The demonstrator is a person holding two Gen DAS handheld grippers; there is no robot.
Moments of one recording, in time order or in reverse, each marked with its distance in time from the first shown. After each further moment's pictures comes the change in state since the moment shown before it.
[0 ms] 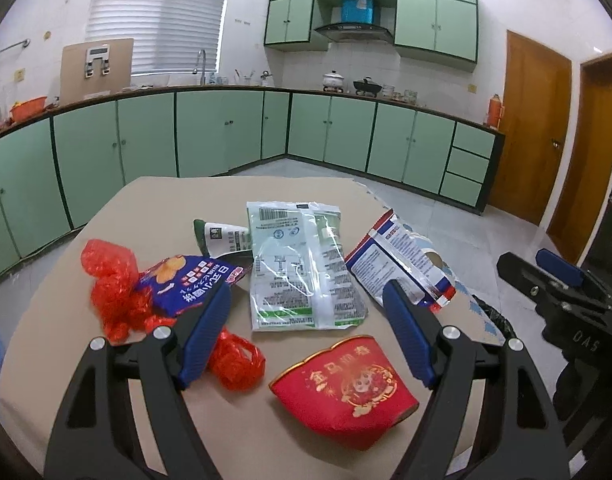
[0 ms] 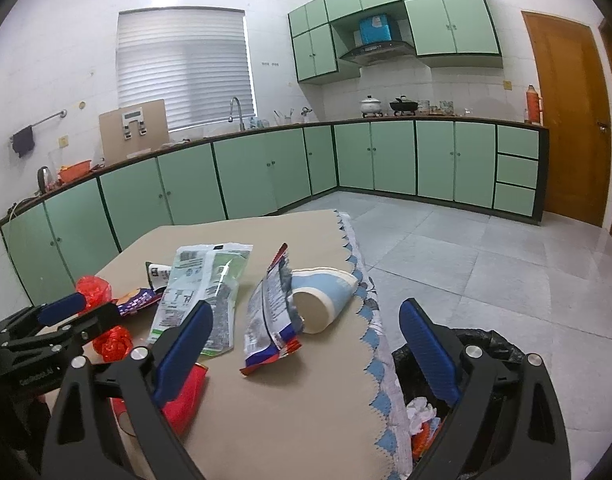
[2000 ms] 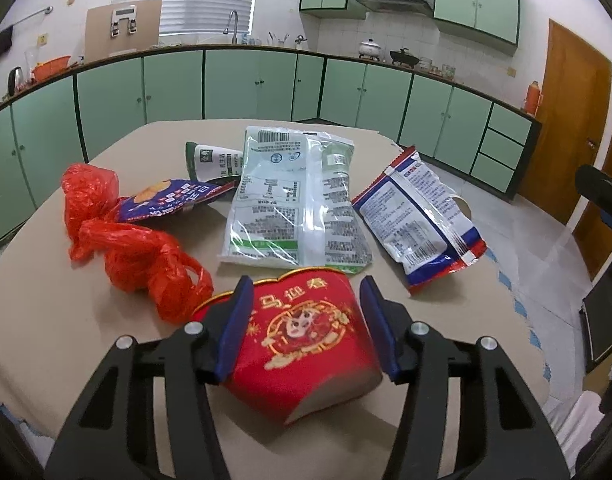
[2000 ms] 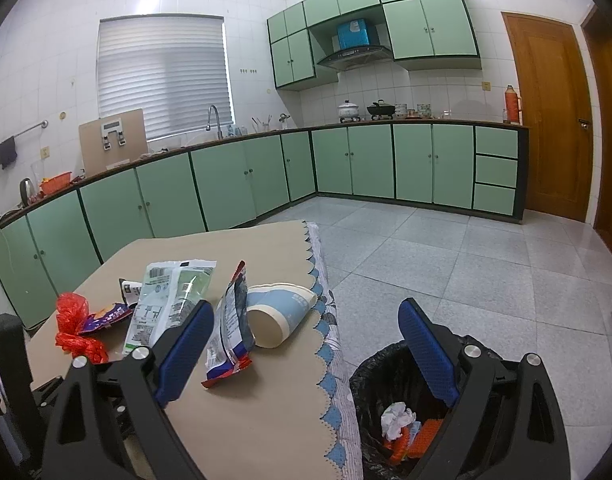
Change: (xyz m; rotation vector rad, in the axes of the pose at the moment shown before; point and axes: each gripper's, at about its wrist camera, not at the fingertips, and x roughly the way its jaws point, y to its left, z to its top) left arm 0.041 -0.036 -0.042 -0.084 0.123 0.116; right arm -0.002 -0.040 0.017 0.038 -0.018 -0.064
